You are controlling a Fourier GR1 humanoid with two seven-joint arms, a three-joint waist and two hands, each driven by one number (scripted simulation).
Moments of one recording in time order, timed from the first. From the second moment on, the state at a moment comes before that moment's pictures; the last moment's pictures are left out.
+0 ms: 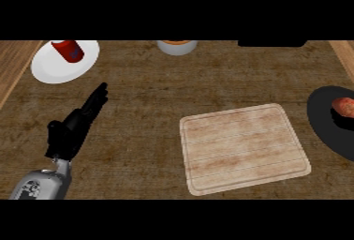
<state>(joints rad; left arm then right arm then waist) -0.16 0.28 -0.14 -1.56 0.03 -0.01 0.17 -0.40 -0.65 -0.07 -0.71 0.31 -0.62 -0.29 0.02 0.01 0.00</state>
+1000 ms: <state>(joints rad) -0.19 0.27 -0.13 -1.58 0.02 -0.04 0.19 -0.64 -0.70 -0.29 -0.22 0.17 -0.34 -0.48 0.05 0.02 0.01</state>
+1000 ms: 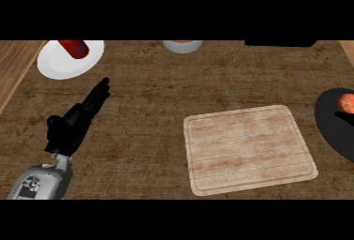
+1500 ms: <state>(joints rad) -0.17 0.27 -0.12 -1.60 0.02 -0.04 0.21 -0.56 -0.75 -0.49 -0.18 -0.03 -0.02 -0.67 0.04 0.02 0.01</state>
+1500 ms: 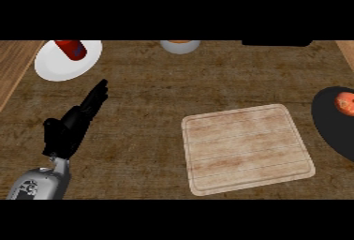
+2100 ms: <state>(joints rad) -0.16 0.27 -0.10 -1.63 0.02 -0.05 0.24 -0.35 -0.80 -0.55 -0.17 -0.08 0.22 -0.93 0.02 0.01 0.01</state>
